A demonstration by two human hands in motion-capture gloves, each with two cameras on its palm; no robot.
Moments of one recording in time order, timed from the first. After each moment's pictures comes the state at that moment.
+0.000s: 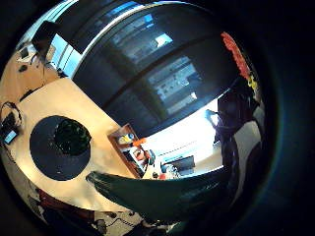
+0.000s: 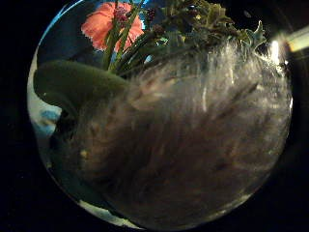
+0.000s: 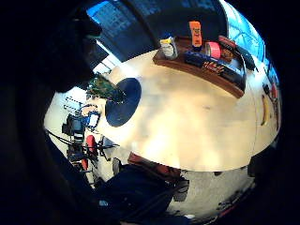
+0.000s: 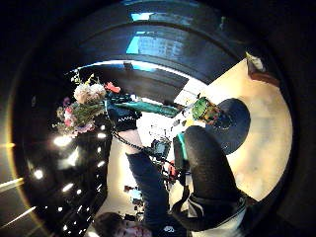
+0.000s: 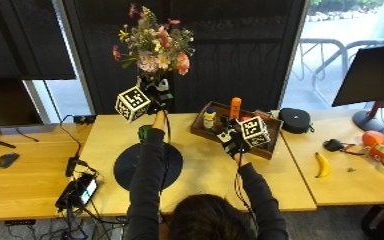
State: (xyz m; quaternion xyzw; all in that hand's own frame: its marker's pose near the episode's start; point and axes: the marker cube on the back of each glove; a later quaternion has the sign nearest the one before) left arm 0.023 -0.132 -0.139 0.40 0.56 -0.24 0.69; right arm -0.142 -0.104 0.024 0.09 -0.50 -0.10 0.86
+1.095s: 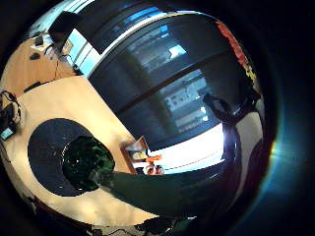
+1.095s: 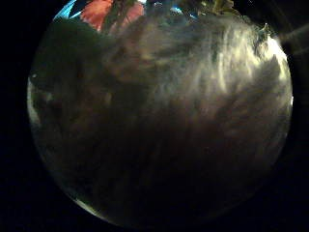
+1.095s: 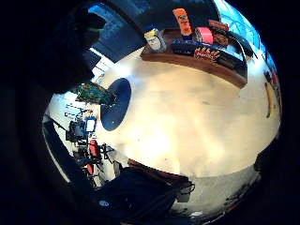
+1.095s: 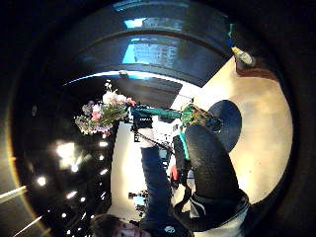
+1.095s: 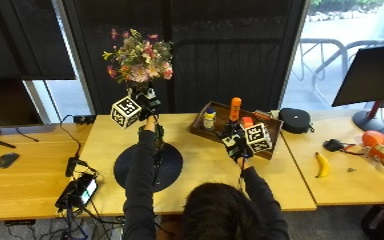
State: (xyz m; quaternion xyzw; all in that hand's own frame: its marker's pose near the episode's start) left arm -0.042 -0.195 -0.030 0.42 0.52 -0.31 0.68; right arm -0.117 -0.125 0.073 0.08 -0.51 -0.05 0.85
